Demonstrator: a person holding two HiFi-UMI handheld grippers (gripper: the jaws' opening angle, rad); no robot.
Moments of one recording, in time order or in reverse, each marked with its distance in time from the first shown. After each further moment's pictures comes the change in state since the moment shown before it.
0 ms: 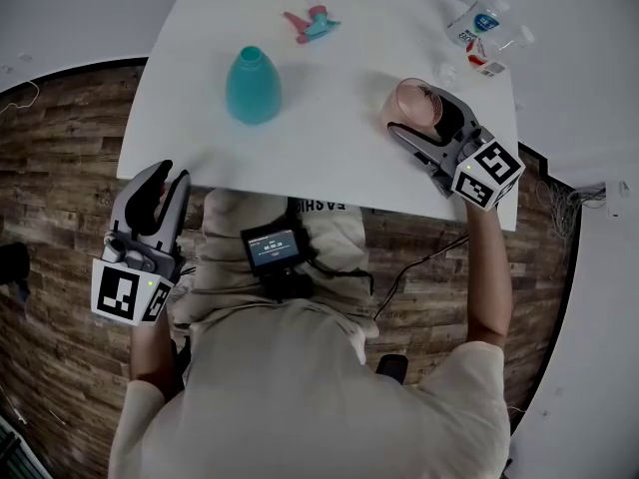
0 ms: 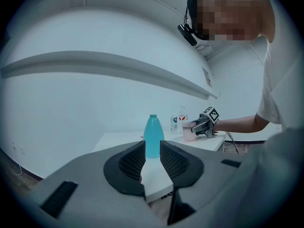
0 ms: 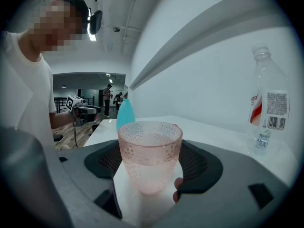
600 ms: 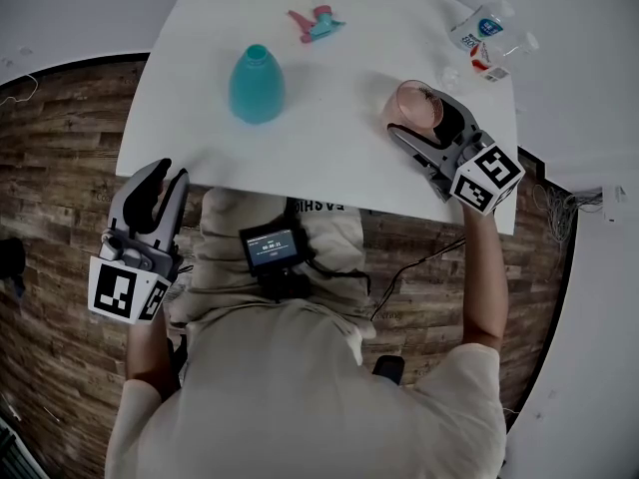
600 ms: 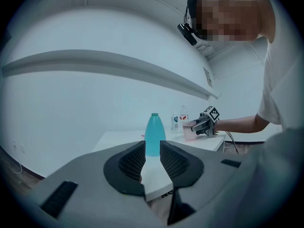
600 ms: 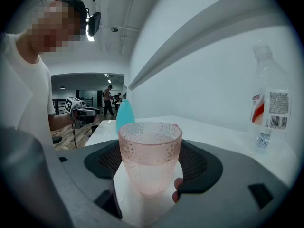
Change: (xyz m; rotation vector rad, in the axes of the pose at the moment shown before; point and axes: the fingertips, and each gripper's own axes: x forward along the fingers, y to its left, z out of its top) left arm -0.001 0.004 -0.004 -0.010 0.006 0.004; right arm 0.003 0.001 0.002 0.018 0.003 -0.009
